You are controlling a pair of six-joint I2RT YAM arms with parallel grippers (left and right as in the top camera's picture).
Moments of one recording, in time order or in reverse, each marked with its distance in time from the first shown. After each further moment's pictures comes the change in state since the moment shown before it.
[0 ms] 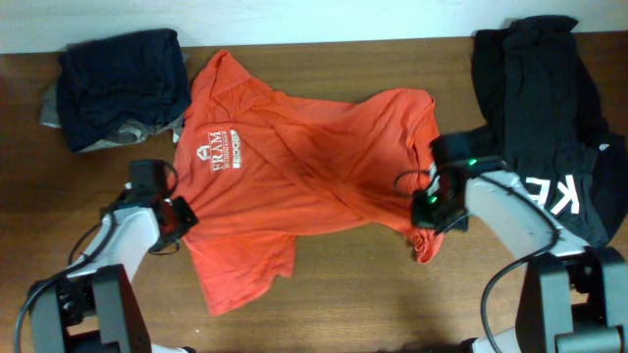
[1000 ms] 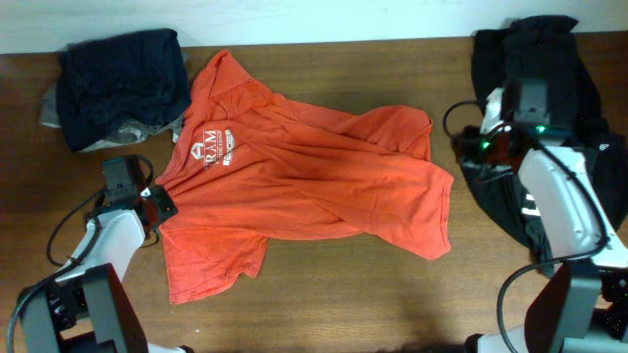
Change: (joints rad) left arm 0.083 0.000 0.001 0.183 -0.045 0.152; right arm -0.224 -0.003 0.255 0.143 0.000 -0.154
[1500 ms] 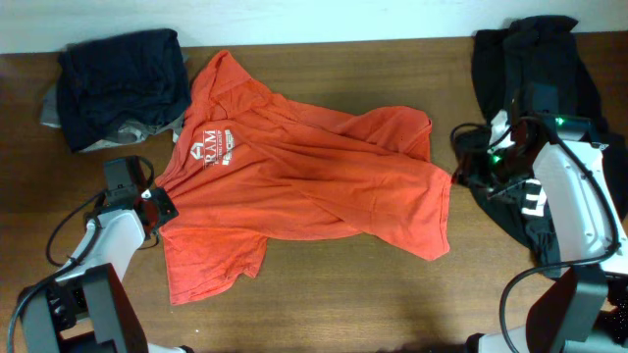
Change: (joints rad) left arm 0.000 0.000 0.000 -0.027 -0.007 0.013; right arm -0.035 -0.002 0.066 -0.418 -0.101 0.001
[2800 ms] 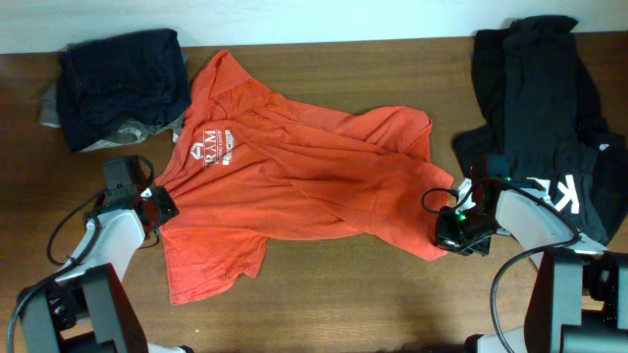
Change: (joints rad) left arm 0.000 0.000 0.002 0.007 0.024 0.000; right arm 0.059 -0.005 -0.503 0.340 -0.020 0.078
